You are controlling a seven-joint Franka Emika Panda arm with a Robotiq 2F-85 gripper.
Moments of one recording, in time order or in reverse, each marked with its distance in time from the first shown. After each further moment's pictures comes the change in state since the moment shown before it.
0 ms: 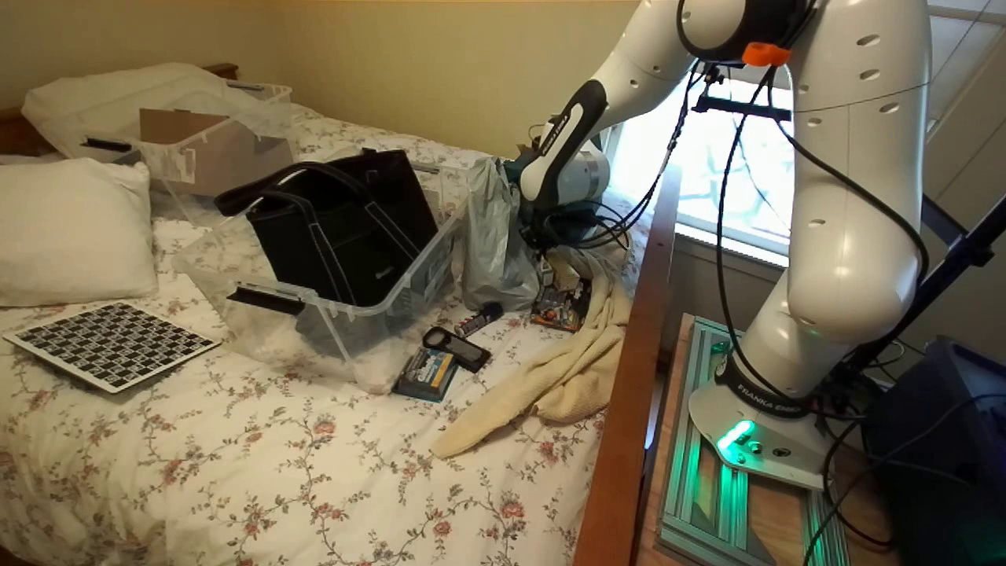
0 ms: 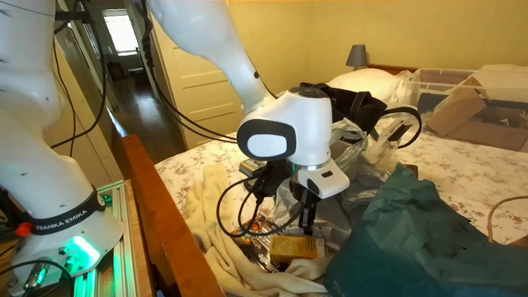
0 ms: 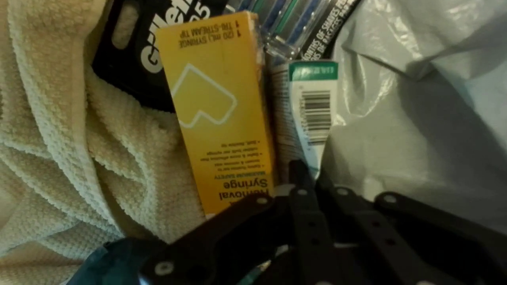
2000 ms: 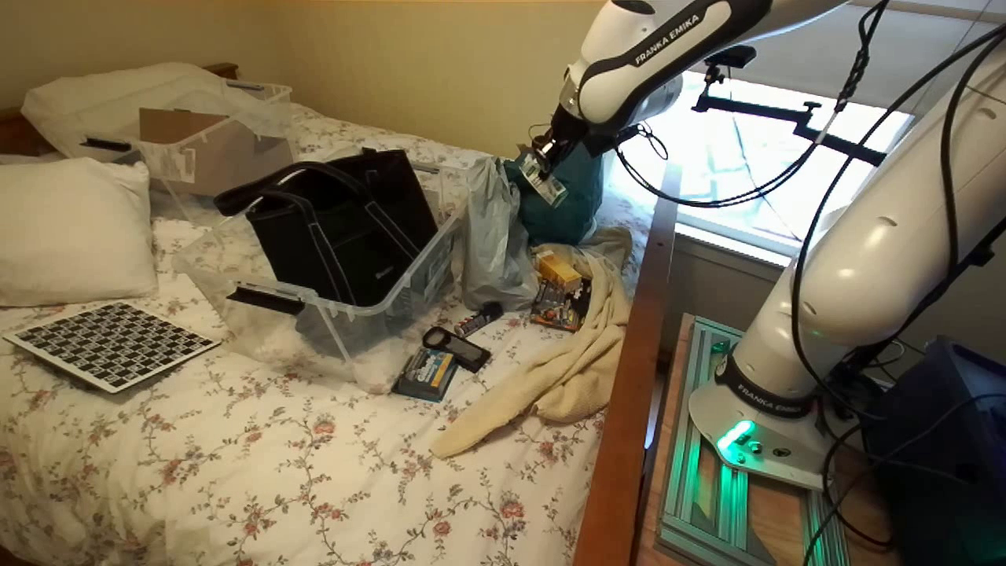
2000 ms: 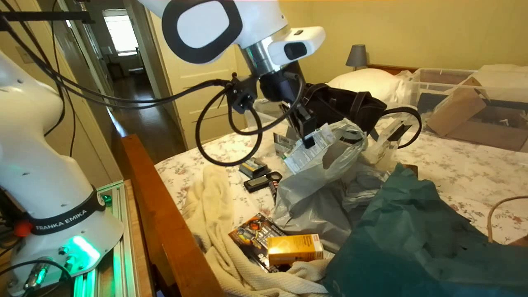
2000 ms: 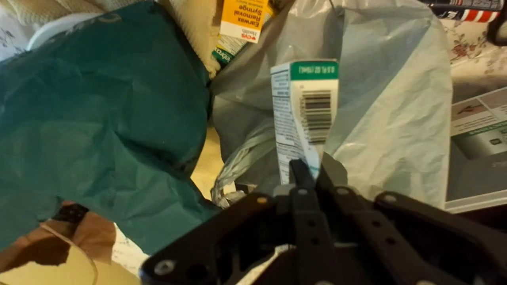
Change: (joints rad) arm 0.035 -0.643 -0.008 -0.263 -0.319 -0.009 -0.322
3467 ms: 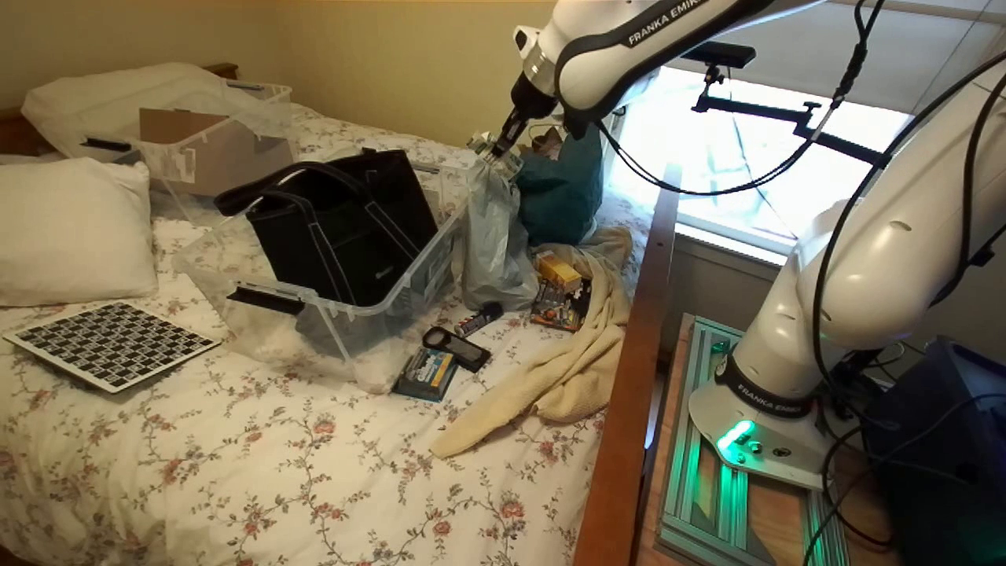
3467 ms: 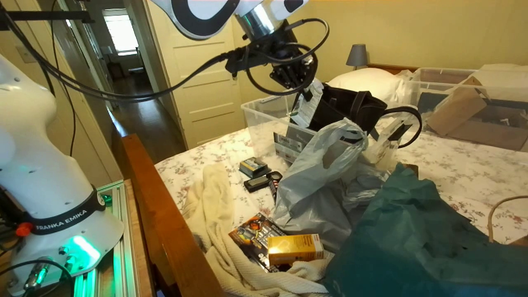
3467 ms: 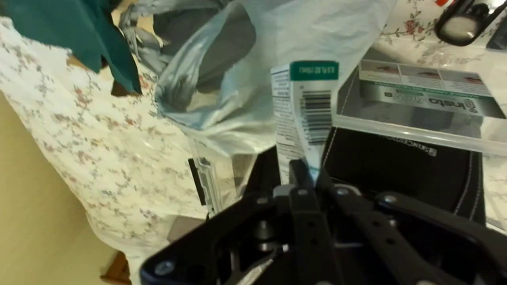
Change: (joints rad) arm 0.119 -0.044 0.079 0.048 0.017 0.061 -0.335
